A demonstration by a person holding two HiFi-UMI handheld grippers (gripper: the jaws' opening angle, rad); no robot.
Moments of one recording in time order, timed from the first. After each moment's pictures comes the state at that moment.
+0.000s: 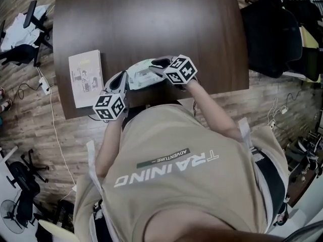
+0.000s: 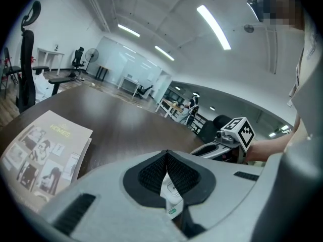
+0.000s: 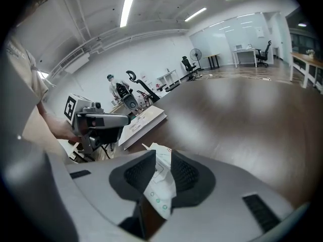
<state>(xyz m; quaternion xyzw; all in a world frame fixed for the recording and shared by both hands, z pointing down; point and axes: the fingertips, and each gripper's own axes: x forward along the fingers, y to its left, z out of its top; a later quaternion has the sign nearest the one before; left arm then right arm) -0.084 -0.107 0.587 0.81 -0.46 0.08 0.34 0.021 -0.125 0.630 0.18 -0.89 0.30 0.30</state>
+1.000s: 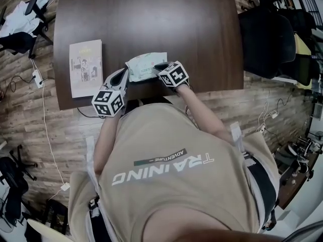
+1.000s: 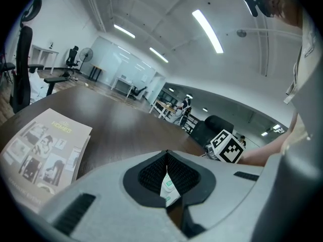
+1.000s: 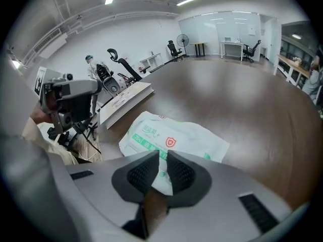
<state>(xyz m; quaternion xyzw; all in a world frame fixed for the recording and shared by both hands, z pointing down) -0.091 -0.077 0.580 0.84 -0.43 0.06 0.33 0.034 -0.083 0.692 0.26 -0.82 0.31 0.41</state>
